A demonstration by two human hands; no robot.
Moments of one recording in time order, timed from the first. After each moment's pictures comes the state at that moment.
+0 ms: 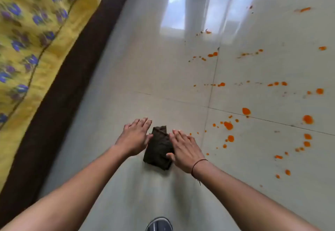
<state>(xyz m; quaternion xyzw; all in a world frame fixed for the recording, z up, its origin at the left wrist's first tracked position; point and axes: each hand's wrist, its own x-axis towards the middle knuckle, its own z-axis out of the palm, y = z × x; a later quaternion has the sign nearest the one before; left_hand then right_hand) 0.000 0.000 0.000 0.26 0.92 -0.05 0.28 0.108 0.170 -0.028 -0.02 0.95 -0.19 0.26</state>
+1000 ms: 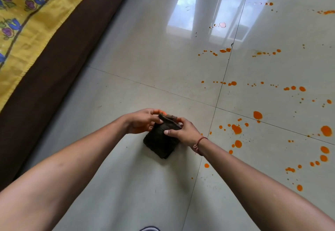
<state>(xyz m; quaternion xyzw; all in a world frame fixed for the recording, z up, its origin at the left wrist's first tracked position) -0.048 0.028 -0.048 -0.06 0.60 0.54 0.59 0.055 0.194 -0.071 0.25 0.72 -0.59 0.27</state>
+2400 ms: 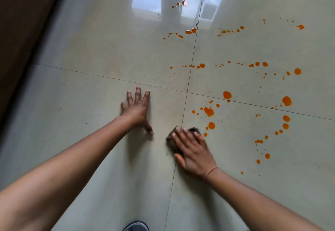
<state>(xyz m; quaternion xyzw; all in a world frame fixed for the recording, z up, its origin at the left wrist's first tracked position) -0.025 0.104 -0.066 0.23 0.89 -0.06 0.40 0.203 0.251 -0.118 -0.02 0.99 -0.09 0.09</state>
